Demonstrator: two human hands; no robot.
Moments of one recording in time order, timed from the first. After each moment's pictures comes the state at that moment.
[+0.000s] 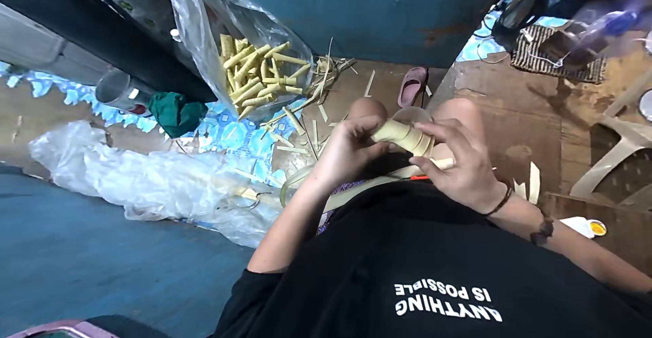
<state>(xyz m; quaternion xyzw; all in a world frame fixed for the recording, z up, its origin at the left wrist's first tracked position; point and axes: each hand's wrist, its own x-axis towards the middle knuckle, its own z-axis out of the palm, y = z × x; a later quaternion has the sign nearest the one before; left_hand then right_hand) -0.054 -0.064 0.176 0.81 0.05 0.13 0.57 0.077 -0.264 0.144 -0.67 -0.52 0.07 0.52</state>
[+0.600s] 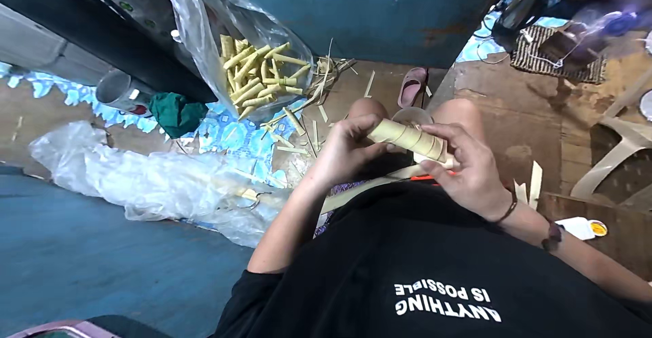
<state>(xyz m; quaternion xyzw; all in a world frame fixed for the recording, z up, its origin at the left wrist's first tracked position) -0.053 -0.059 0.175 0.78 0.03 0.14 0.60 0.075 -0.276 0.143 -0.67 -0.48 0.12 0.55</state>
